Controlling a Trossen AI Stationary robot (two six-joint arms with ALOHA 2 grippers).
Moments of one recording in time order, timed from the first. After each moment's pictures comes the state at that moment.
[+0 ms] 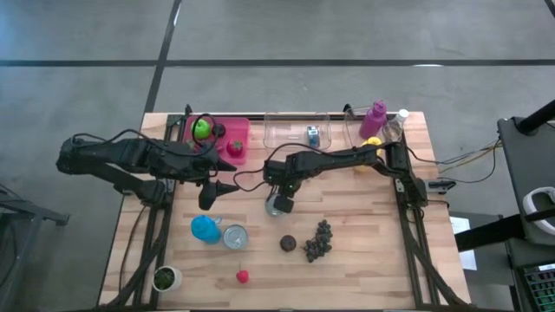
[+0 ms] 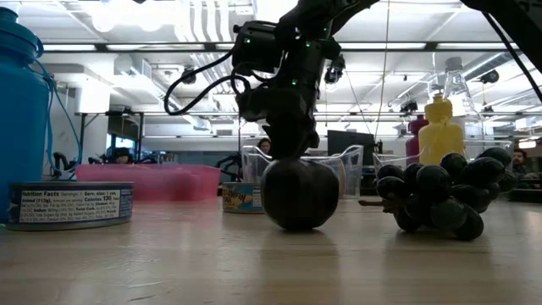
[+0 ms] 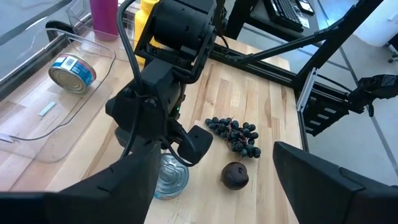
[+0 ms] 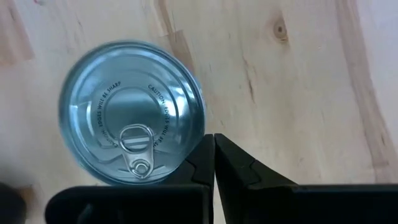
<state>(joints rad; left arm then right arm) -0.17 1.05 1.22 -0.71 -0.17 -0.42 -0.07 2.12 1.65 -0.83 -0.06 0.27</state>
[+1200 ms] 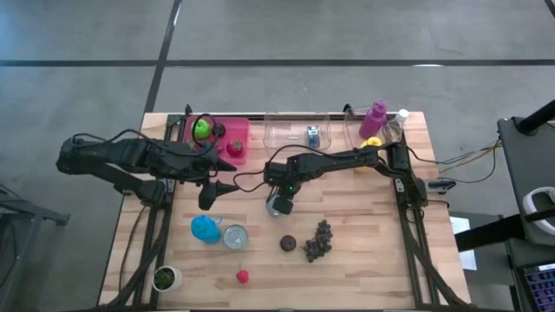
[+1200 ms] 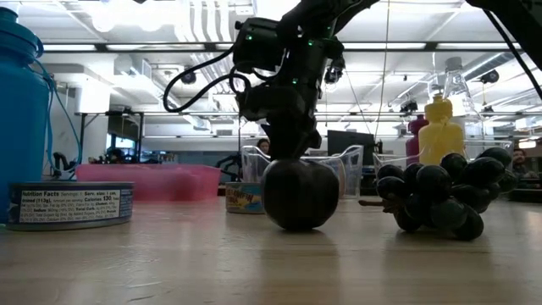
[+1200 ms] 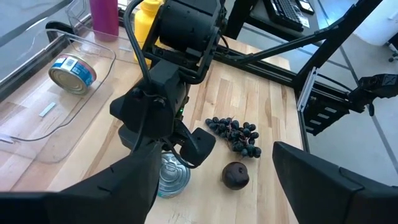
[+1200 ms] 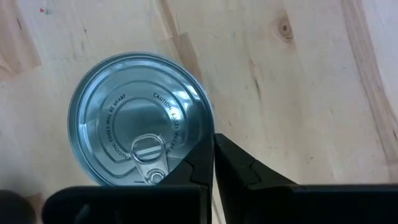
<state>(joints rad) -0.17 1.05 1.22 -0.71 -0.17 -0.42 -0.06 2.11 1.62 -0.79 -0.05 0.32</state>
